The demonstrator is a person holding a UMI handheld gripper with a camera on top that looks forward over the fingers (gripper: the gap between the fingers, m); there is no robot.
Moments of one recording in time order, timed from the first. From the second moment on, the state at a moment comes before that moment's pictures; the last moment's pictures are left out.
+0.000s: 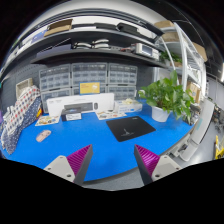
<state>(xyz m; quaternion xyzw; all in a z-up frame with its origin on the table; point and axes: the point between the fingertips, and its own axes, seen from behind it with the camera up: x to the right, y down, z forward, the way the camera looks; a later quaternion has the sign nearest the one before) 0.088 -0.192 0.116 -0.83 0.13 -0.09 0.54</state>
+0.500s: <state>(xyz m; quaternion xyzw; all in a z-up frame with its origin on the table) -0.104 -0.140 0.038 -0.87 0.01 0.02 0.50</state>
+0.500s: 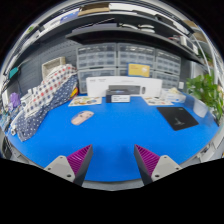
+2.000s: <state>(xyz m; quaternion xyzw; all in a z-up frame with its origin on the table) -0.267 0.110 0.024 -0.91 -0.11 0.07 0.39</state>
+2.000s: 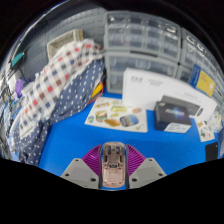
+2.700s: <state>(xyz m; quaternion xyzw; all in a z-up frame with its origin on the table) 0.263 0.109 0.140 -0.88 -0.04 -0.03 0.48</state>
